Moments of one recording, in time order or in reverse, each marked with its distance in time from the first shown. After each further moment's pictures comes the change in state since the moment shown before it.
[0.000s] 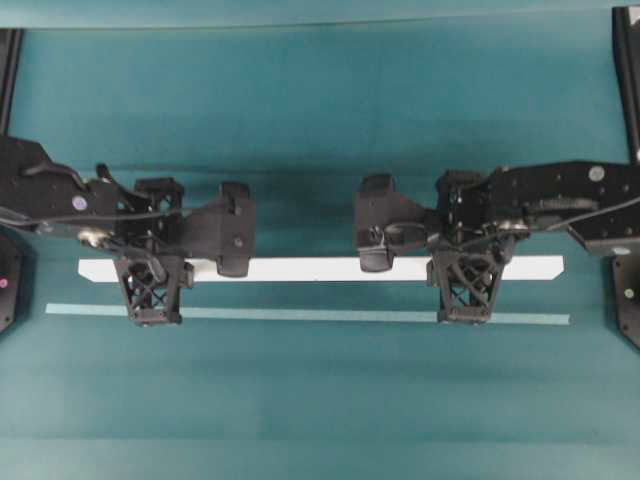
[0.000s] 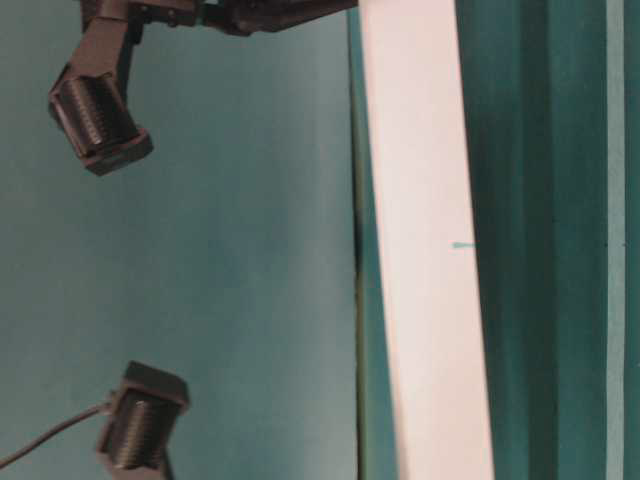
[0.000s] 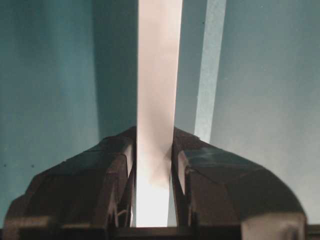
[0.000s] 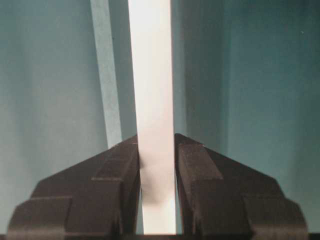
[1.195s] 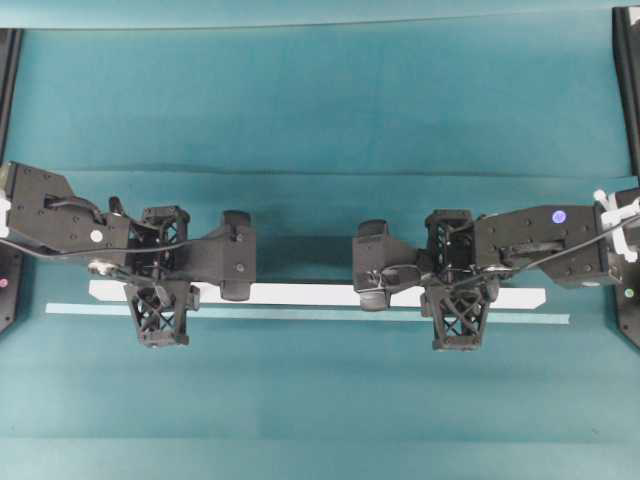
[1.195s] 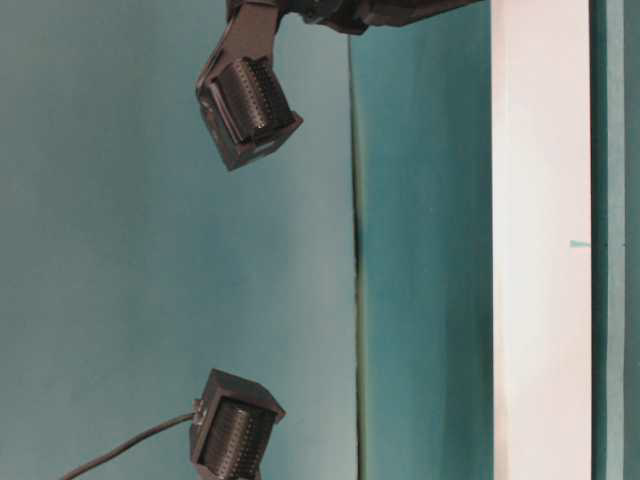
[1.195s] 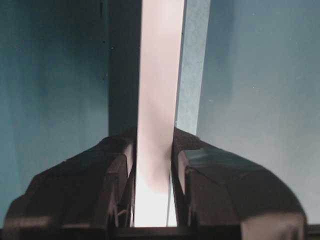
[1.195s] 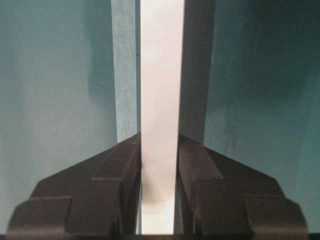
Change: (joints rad) left arm -0.052 0.080 0.074 0.000 -0.178 -0.064; right arm 0.057 0.114 0.101 0.006 -0.227 0.000
